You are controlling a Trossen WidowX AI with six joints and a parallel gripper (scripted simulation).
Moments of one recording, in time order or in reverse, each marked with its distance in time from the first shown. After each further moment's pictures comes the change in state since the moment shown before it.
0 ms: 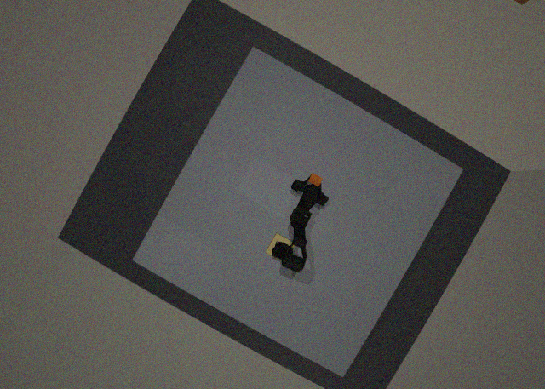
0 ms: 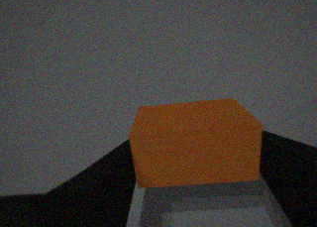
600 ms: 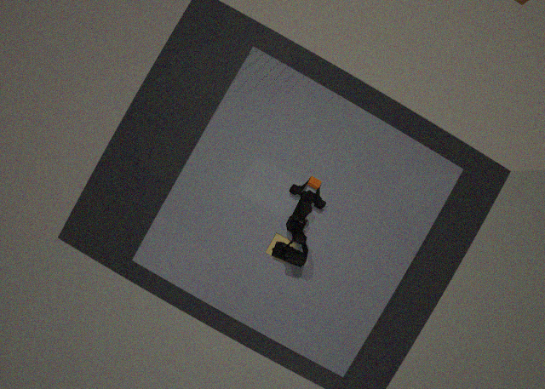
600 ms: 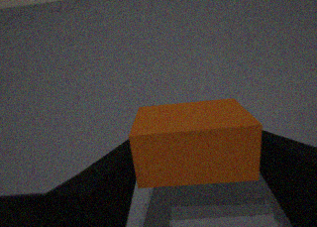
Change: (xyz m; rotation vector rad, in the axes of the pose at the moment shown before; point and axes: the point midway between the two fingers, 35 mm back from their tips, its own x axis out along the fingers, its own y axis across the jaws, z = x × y) arm -0.016 -0.003 -0.011 -0.001 -0.159 -0.004
